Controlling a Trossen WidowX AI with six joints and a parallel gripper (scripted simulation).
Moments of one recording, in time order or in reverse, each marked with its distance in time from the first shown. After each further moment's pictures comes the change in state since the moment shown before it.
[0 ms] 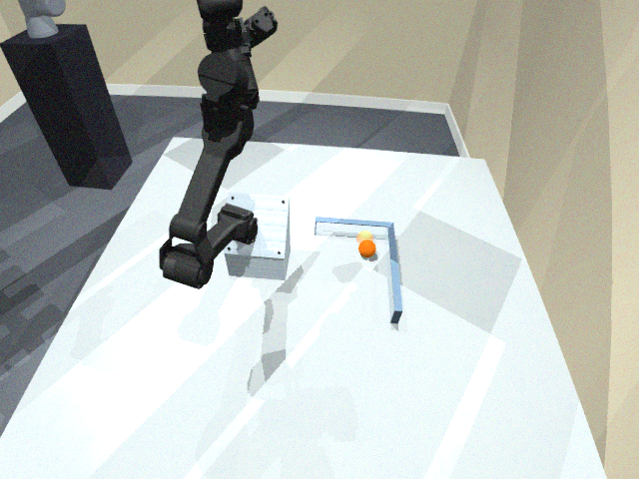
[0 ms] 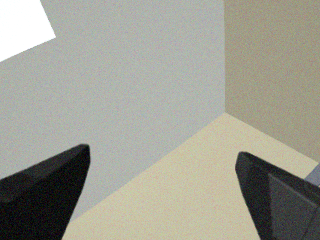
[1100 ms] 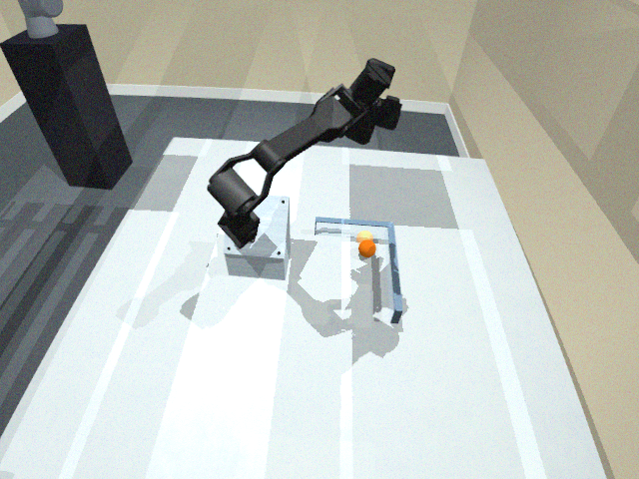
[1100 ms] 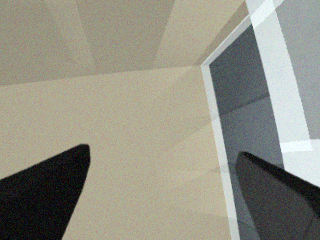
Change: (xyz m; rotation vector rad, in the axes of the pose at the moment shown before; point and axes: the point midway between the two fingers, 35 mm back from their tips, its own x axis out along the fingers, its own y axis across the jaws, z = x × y) arm -0.206 -0.219 0.321 -0.128 -0.995 -1.046
